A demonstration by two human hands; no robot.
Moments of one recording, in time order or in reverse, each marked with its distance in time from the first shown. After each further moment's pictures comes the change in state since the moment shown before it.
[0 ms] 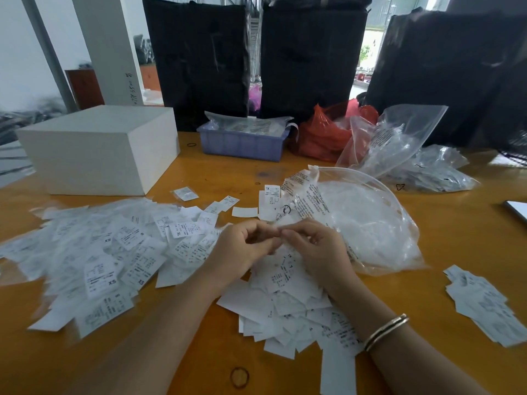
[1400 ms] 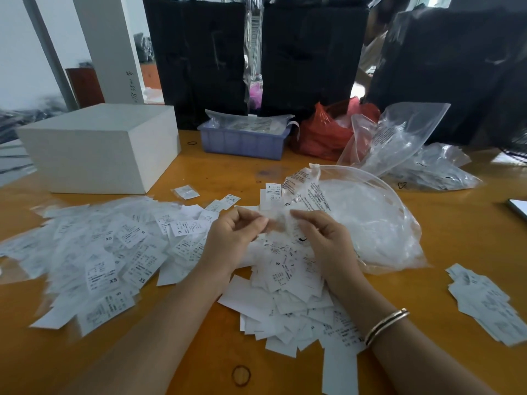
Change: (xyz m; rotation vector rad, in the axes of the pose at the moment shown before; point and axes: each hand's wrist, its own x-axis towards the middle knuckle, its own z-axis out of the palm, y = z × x) left_hand 0.004 0.000 0.000 -0.204 0.269 -0.059; right_hand 0.001 0.002 -0.001 0.151 0.128 0.053
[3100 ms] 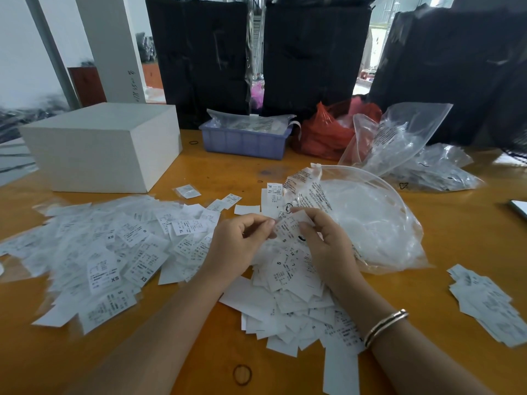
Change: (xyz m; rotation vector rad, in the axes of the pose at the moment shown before) left_hand -0.003 -0.002 -0.002 0.334 -0.103 0.313; right_hand -0.002 0.000 0.001 -0.148 -0.066 -0.094
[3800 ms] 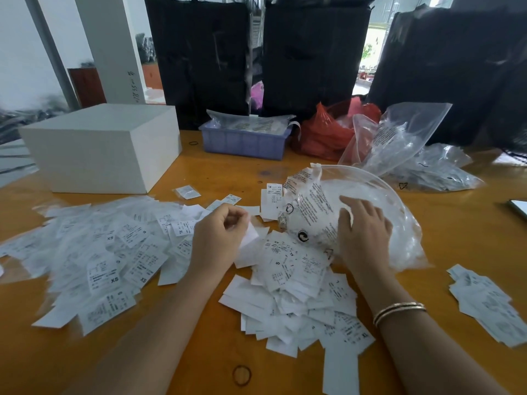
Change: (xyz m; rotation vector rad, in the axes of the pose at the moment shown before) left_hand 0.006 -0.011 -0.011 0.294 0.262 -0.092; right_hand 0.017 0.025 -0.035 -0.724 0.340 0.034
